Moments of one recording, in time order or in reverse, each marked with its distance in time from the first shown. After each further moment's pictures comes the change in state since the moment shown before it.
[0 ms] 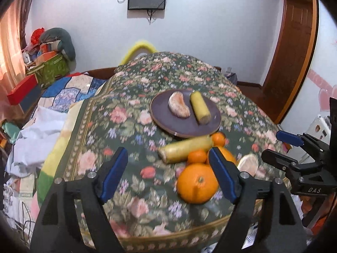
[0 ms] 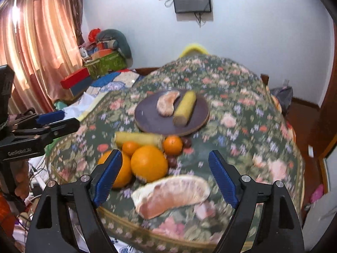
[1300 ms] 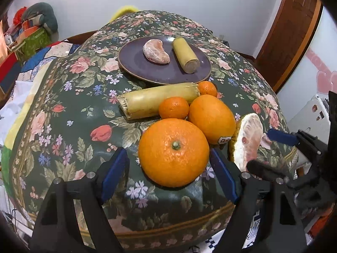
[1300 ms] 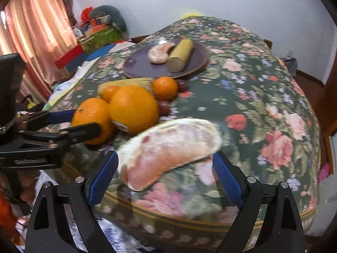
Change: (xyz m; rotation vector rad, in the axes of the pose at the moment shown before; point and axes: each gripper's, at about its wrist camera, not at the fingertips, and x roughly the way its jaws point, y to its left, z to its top) left arm 0.077 -0.035 -0.042 -0.003 0.231 -0.099; right arm 0.035 -0.011 -0.052 0.048 0.186 0.038
